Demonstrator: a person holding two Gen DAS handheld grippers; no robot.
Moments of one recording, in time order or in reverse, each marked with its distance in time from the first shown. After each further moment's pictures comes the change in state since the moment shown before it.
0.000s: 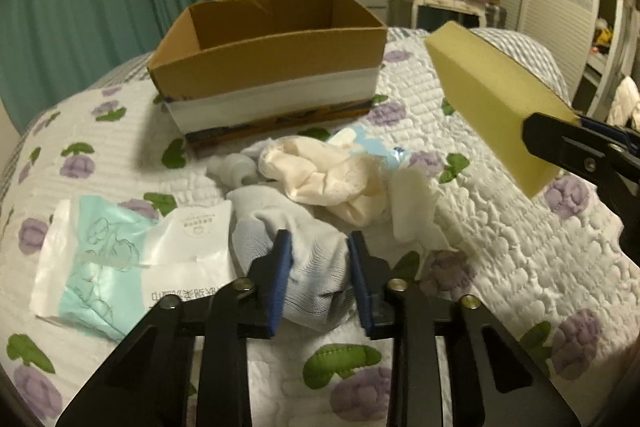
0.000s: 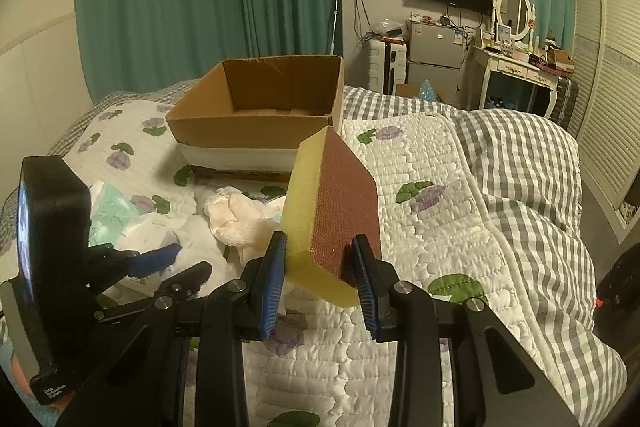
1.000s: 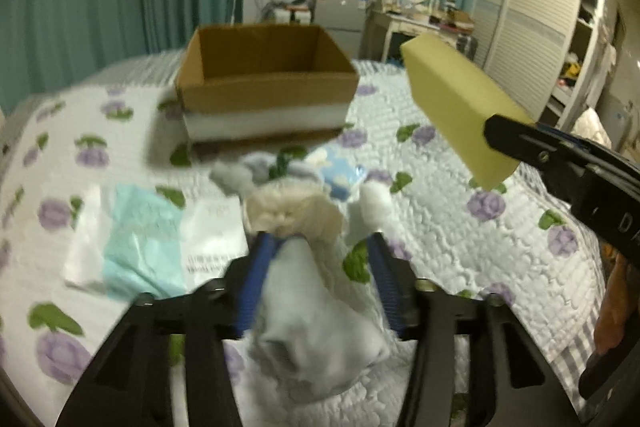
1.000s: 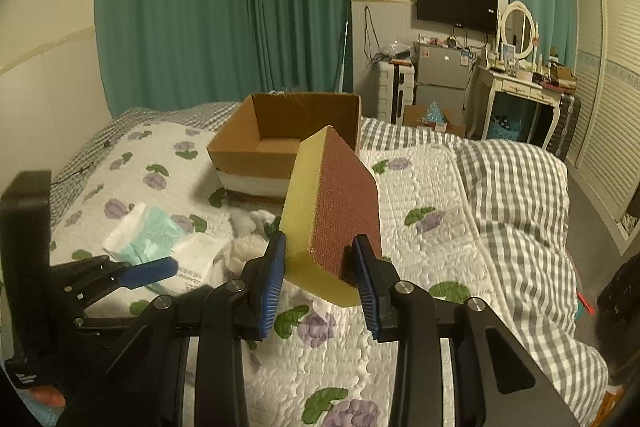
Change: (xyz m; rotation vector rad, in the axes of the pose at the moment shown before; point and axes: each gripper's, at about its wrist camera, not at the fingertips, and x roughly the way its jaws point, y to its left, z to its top) left arm -0.065 0.026 -0.011 -0.079 -0.035 -0.162; right arm -0.060 0.022 0.011 -0.008 -0.060 0.029
